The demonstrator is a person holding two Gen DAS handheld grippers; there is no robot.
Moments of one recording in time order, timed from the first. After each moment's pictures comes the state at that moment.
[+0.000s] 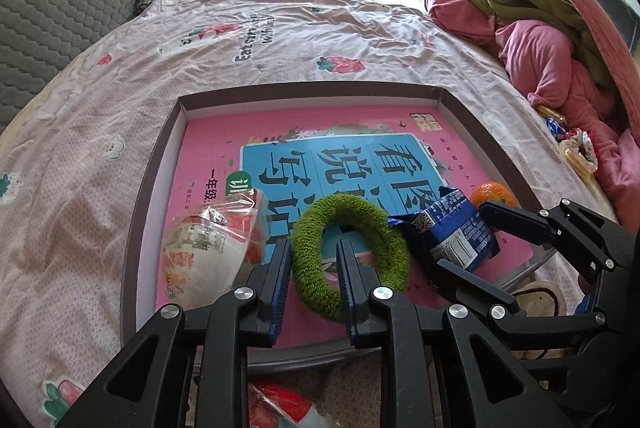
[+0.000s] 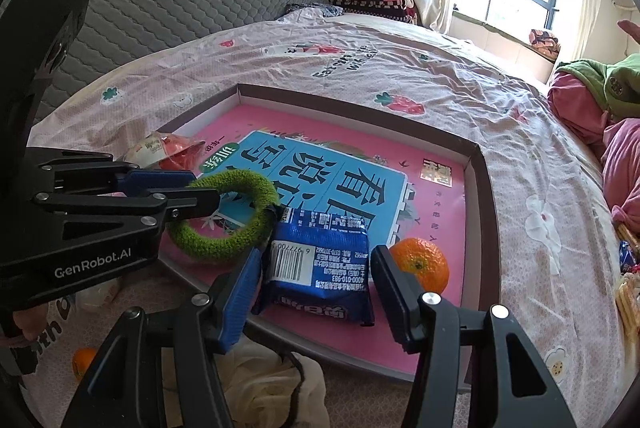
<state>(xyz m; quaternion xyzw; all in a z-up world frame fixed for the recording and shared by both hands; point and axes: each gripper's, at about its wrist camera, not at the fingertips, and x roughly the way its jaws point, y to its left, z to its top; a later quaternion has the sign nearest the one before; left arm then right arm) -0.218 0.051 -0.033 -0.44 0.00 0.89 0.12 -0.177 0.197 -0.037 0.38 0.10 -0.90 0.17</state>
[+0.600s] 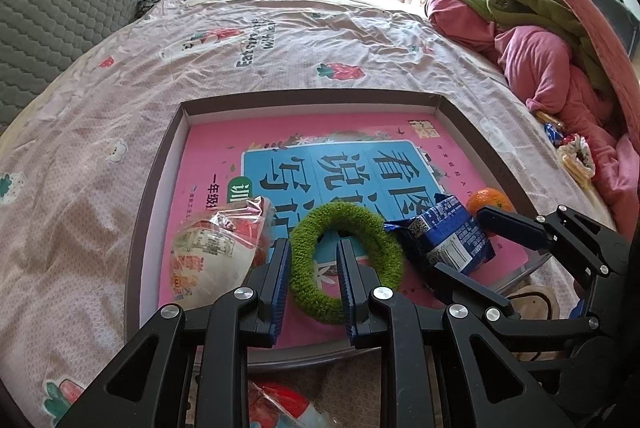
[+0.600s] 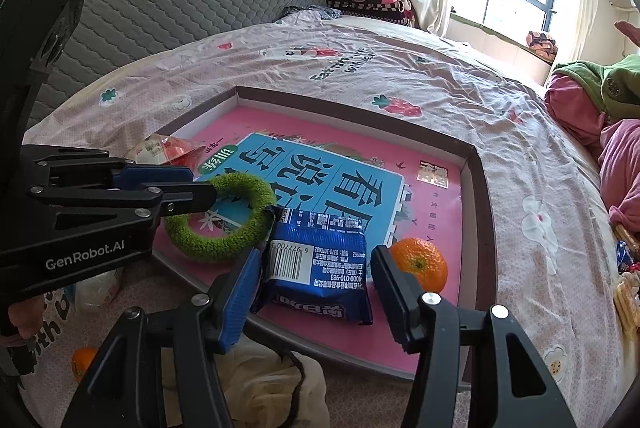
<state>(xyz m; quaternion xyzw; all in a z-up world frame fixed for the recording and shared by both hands) -0.215 0.048 -0.028 -0.43 -0.01 0.90 0.12 -0.174 0.197 -0.036 0.37 0.10 -0.91 0.17</state>
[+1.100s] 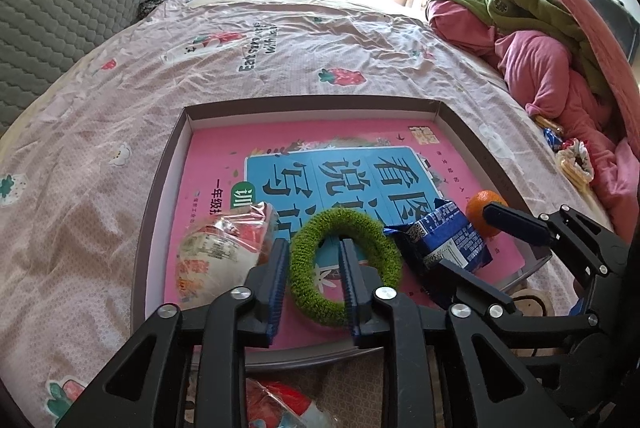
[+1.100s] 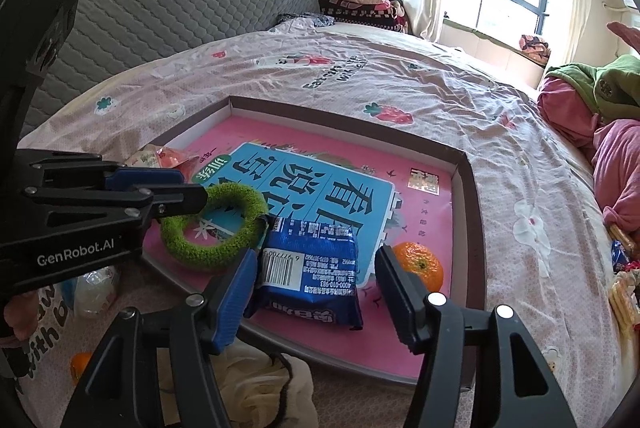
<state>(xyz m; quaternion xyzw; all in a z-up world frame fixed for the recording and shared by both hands) -0.215 0.047 -0.024 -0.43 -0.01 0.90 0.12 -0.174 0.201 -0.031 0.36 0.10 -0.91 0.16</state>
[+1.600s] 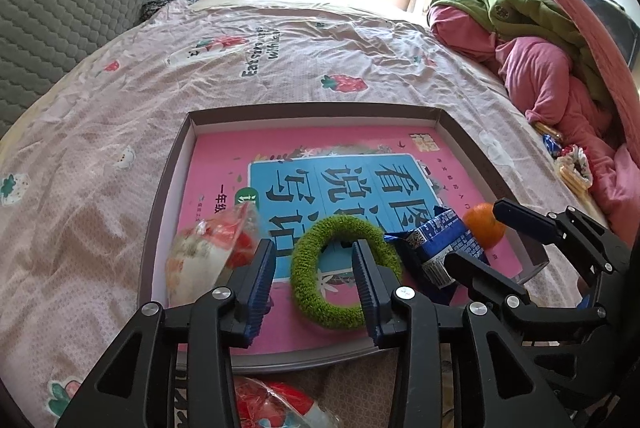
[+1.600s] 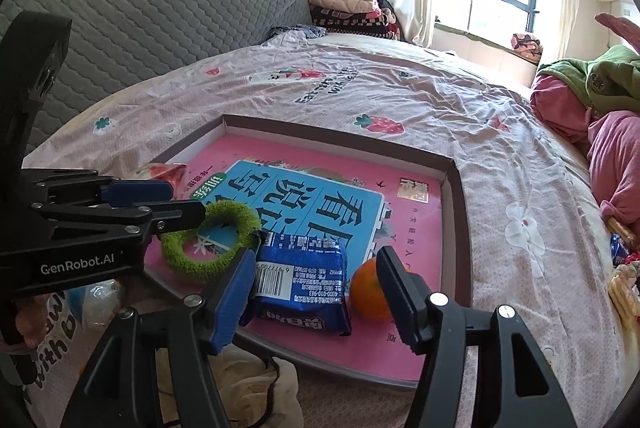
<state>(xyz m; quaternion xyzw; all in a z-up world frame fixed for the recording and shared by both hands) -0.214 0.043 -0.018 -0.42 -0.01 0.90 0.12 -0.172 0.210 -0.021 0.35 0.08 -0.92 0.15</state>
